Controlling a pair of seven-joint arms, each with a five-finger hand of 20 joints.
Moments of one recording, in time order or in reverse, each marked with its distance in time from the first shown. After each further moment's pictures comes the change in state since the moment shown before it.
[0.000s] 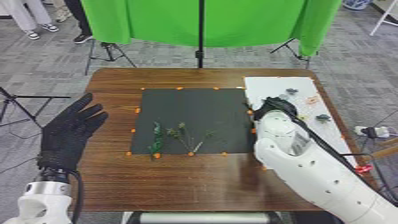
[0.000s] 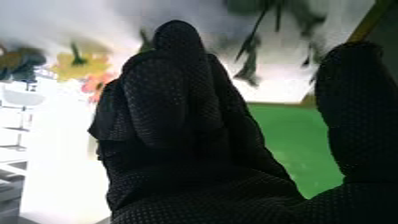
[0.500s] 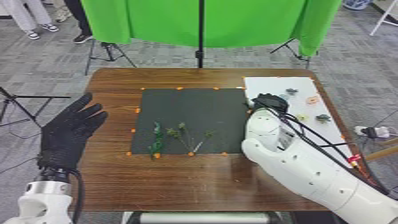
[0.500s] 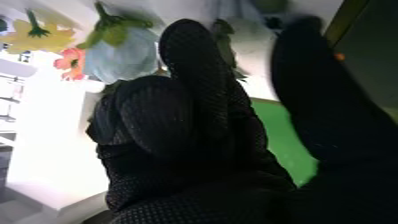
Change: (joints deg) left arm -0.5 -0.9 0.0 0.1 0.1 -0.1 -0.5; right arm 6.4 -2.3 -8.1 6.1 -2.6 2.0 1.6
